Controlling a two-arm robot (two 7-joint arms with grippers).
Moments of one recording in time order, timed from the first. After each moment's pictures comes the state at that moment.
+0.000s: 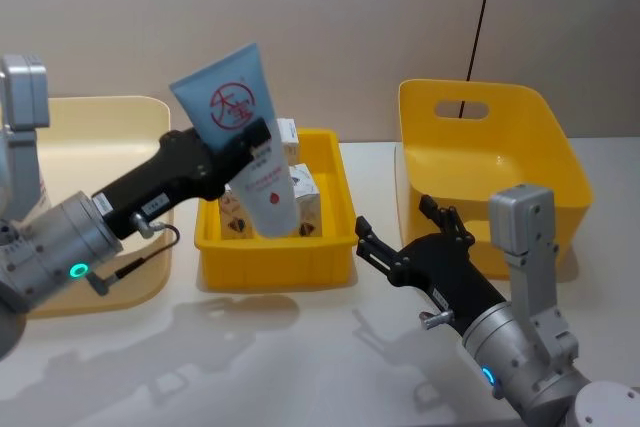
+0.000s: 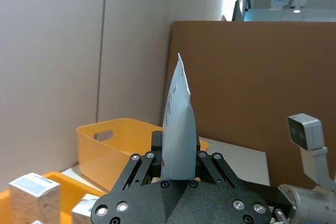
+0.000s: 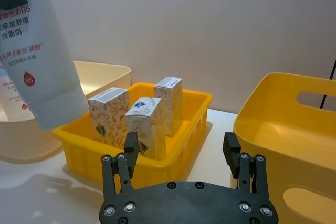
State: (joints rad) left arm -0.56 0.22 0.41 -1.26 -0.76 0.01 -0.86; right arm -0.02 0.34 -0.23 -1.77 0.29 0.03 0.07
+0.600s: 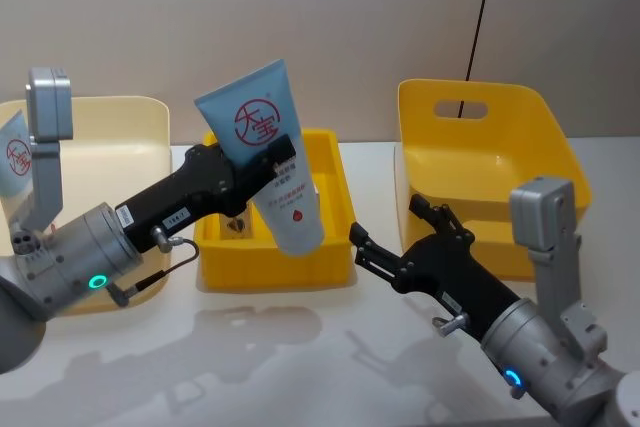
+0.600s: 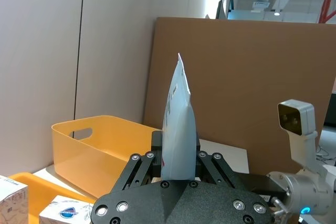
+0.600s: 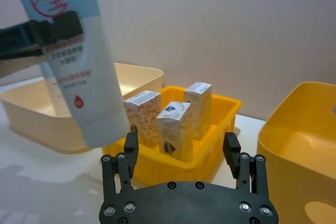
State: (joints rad) left arm -0.57 0.21 0.44 -1.24 -0.78 0.02 -0.91; right arm -0.04 0.40 -0.19 -1.82 0.37 0.06 0.21
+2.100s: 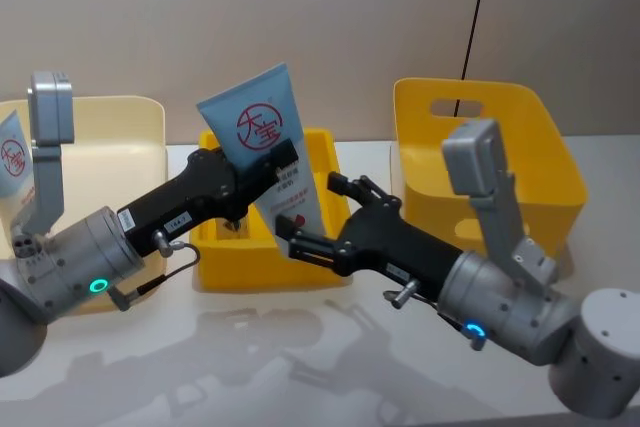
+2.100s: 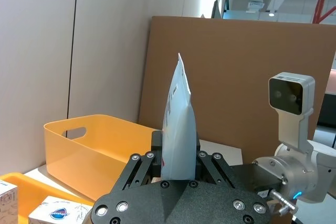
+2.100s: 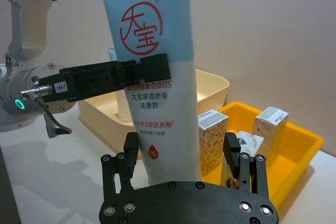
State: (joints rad) left arm -0.57 0.20 0.45 -1.24 -0.79 0.03 -0.93; right arm 0.16 0.48 -0.31 -1.79 0.47 0.18 0.40
